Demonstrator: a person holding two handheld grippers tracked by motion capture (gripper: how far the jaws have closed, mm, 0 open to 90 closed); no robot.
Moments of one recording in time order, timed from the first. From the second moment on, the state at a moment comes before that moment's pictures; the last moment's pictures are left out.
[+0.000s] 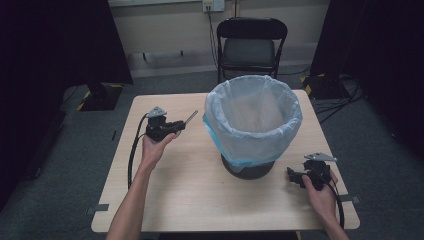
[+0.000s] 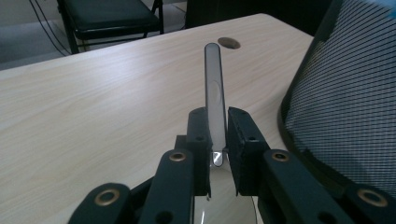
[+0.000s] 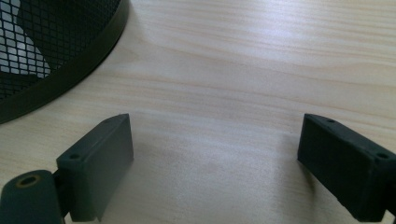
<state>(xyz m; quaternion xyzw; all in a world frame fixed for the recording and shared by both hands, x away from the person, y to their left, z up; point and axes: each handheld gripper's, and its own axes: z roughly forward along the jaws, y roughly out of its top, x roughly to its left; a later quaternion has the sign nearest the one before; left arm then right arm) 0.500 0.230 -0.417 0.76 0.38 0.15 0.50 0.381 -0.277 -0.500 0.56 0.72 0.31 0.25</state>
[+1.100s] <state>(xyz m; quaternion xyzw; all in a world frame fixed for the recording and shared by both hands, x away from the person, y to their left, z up) 0.454 0.227 -0.314 0.72 0.29 0.19 0.61 0.381 -0.277 -0.500 0.56 0.72 0.31 0.25</state>
